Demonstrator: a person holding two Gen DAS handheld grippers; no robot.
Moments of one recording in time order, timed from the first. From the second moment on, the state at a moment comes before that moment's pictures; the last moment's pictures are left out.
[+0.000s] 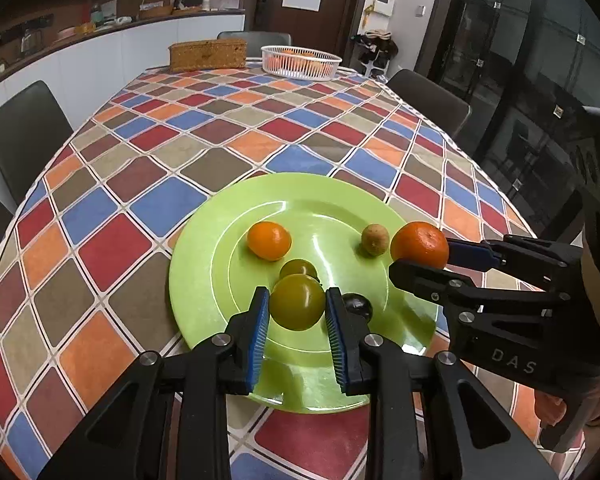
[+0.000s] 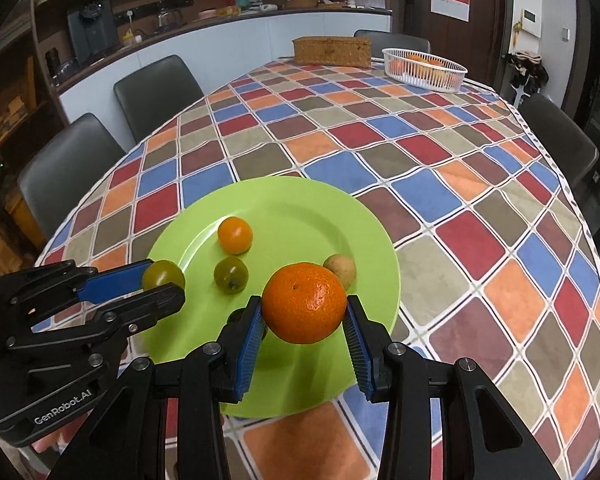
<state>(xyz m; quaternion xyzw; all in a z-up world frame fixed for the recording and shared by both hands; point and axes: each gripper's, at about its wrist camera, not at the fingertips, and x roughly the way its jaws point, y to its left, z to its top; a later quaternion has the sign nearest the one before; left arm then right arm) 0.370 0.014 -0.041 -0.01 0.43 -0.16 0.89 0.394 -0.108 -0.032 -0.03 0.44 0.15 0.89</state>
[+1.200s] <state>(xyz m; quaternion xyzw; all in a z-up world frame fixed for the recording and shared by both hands) 0.231 0.023 0.045 0.03 0.33 -0.16 0.93 0.259 -0.109 0.050 -0.04 0.36 0.13 0.92</state>
